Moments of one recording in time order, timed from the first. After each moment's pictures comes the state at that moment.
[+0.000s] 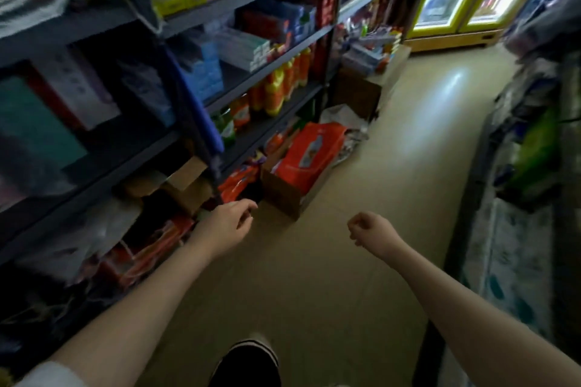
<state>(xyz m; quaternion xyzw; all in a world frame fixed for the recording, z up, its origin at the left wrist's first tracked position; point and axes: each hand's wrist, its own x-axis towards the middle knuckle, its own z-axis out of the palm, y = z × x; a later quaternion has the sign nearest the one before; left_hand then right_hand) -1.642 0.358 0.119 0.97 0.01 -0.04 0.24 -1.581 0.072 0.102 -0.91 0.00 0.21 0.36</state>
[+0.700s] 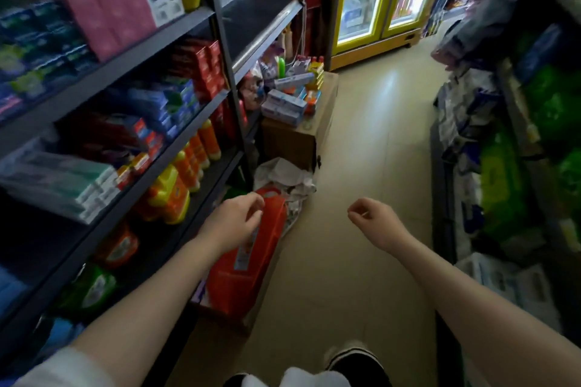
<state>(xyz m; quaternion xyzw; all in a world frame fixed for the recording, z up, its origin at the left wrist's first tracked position) -1.114 0.199 0.133 0.96 -0.12 -0.09 0.24 -1.128 -0.080 0.119 -0.93 0.05 0.08 0.36</state>
